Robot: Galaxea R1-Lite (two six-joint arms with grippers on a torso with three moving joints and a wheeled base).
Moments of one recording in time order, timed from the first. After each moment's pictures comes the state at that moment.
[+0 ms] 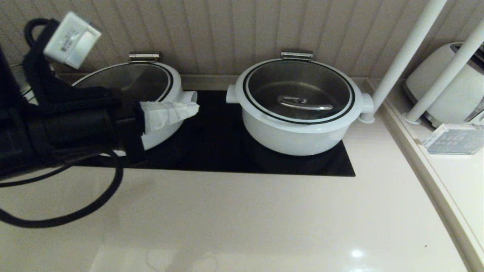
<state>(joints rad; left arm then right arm) -0.48 1.32 -0.91 -0.35 -0.45 0.03 0.00 0.00 0.00 0.00 -0.02 0.00</state>
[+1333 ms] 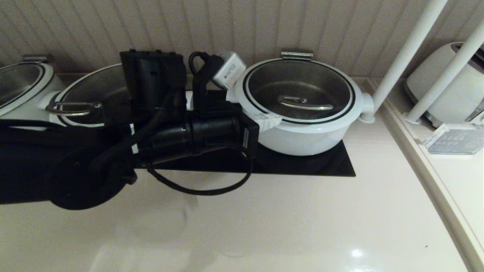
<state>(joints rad) -0.70 1.72 -1.12 -0.50 -0.35 0.01 0.00 0.00 0.00 0.00 -0.01 -0.01</state>
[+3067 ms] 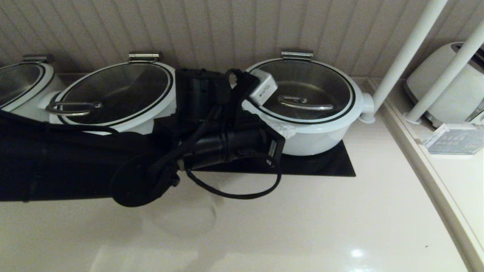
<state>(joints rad) -0.76 1.84 -1.21 -0.50 -0.27 0.06 0.00 0.00 0.00 0.00 0.01 -0.04</state>
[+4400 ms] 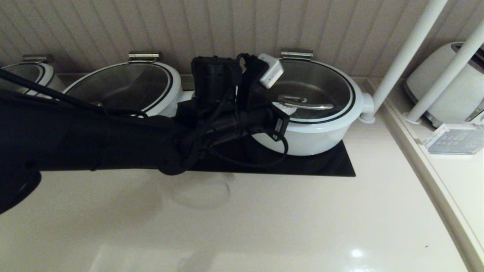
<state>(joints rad) -0.72 1.98 -1.43 -0.50 -0.24 0.16 0.00 0.00 0.00 0.00 0.01 -0.03</state>
